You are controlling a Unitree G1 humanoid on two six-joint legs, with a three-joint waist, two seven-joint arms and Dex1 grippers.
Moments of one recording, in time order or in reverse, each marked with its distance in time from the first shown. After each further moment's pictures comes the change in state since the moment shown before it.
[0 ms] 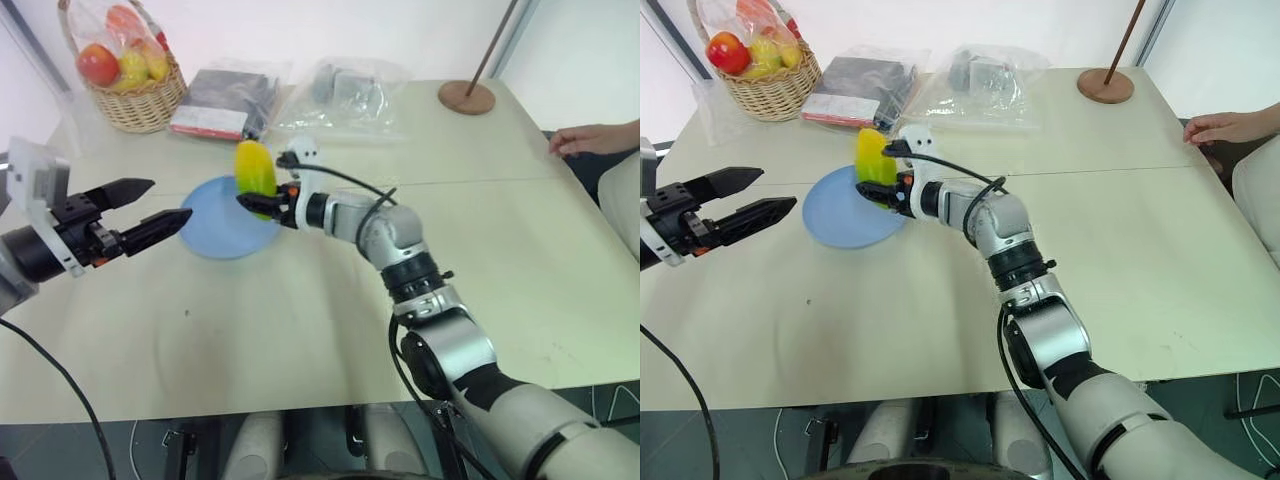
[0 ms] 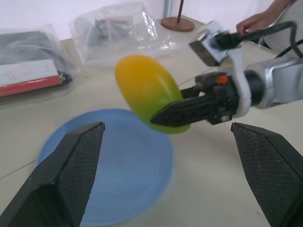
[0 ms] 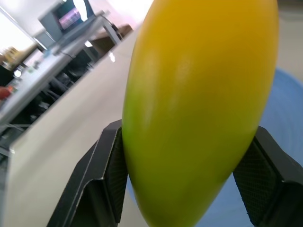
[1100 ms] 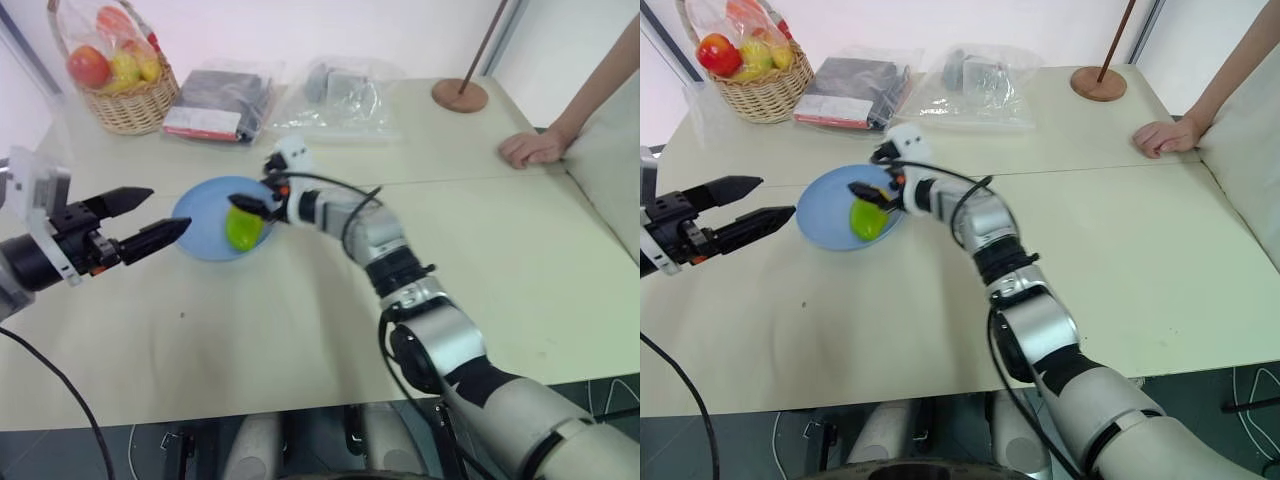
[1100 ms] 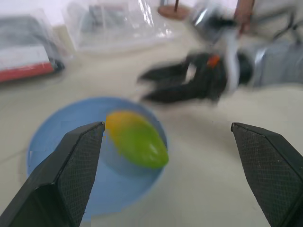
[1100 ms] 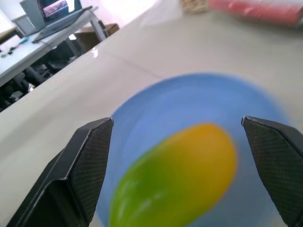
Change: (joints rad) left arm 0.102 0.020 0.023 -0.013 0.005 0.014 -0.036; right arm 0.009 -0.116 -0.052 -0.135 -0.139 -0.039 0.133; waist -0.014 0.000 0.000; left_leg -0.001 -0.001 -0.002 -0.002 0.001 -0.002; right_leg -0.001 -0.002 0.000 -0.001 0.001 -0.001
